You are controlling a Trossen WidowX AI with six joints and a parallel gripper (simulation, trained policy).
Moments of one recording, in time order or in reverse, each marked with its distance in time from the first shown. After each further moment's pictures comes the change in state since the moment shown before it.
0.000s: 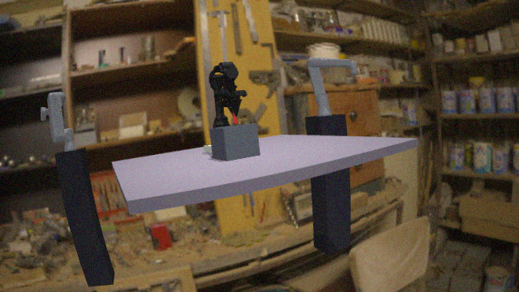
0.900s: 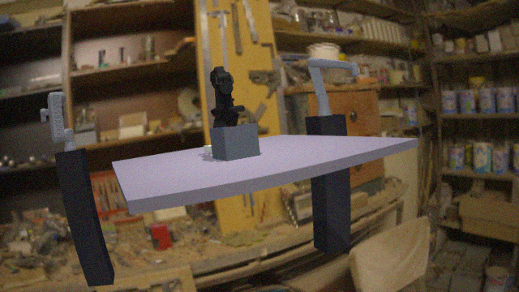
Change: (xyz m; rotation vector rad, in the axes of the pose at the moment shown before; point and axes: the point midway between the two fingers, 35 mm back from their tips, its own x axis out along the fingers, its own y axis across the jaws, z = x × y) arm 0.069 0.015 0.037 -0.009 0.059 -0.058
